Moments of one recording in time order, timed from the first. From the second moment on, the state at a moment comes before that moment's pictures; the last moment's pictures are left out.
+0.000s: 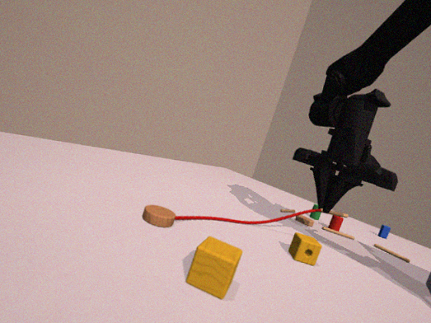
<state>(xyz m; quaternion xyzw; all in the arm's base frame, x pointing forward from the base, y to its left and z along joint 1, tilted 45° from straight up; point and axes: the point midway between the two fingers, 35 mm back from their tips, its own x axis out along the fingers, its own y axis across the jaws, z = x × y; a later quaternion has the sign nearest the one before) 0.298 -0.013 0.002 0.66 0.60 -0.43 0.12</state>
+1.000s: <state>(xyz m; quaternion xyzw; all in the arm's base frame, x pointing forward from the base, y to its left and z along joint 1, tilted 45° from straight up) 0.323 -0.003 0.011 0.50 0.74 -0.05 0.46</state>
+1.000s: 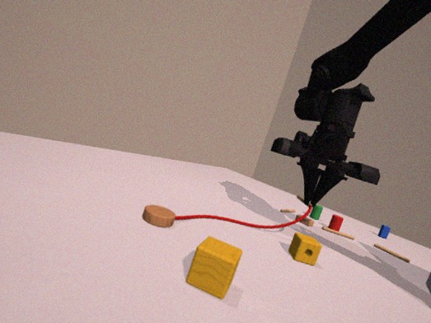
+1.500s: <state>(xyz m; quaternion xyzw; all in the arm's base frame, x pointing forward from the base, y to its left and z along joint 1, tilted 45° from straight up) 0.334 0.002 0.016 0.35 0.72 0.16 0.58</state>
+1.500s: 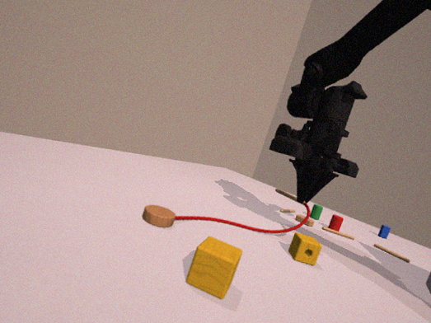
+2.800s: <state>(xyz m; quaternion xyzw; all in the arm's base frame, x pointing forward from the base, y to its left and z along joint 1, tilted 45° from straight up) 0.363 0.020 0.030 -0.11 0.44 0.59 0.67</state>
